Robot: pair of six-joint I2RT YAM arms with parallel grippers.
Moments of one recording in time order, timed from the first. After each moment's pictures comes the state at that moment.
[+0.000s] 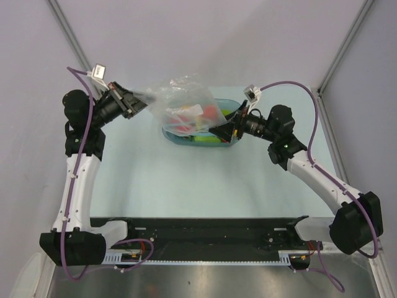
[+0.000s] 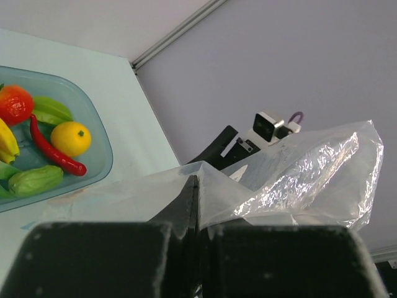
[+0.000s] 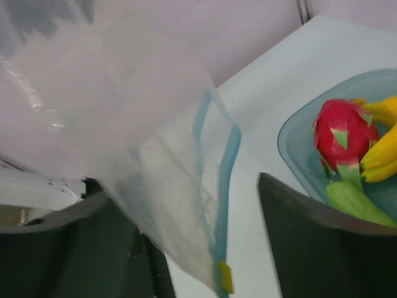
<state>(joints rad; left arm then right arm) 0.05 1.12 1.24 -0.05 0.88 -1.00 0.47 1.27 0.99 0.35 -0.68 0.55</state>
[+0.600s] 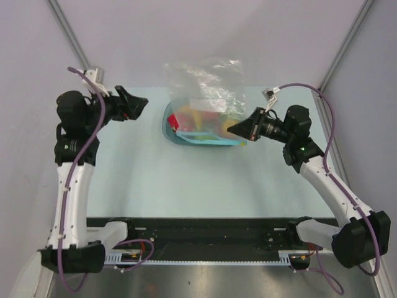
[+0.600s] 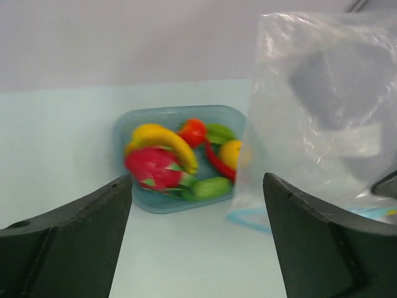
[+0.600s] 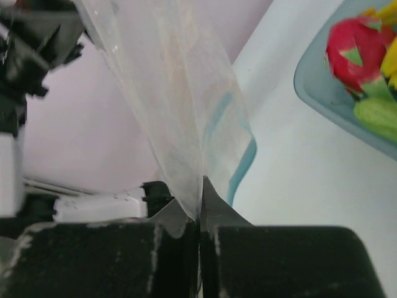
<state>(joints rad) 0.05 1.08 1.36 -0.40 0.57 -0.38 0.36 1.16 0.99 0.13 -0.78 0.72</state>
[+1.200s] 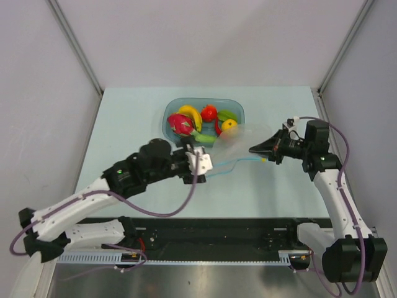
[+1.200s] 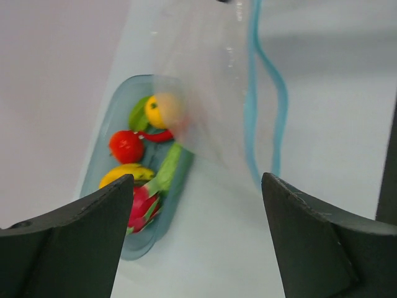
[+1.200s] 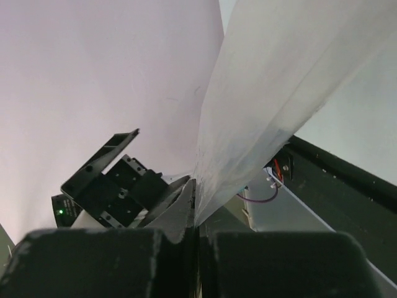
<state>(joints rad) -1.00 0.98 1.11 -0.47 0.00 0.58 0.04 1.02 0.85 -0.35 -1.01 1.15</state>
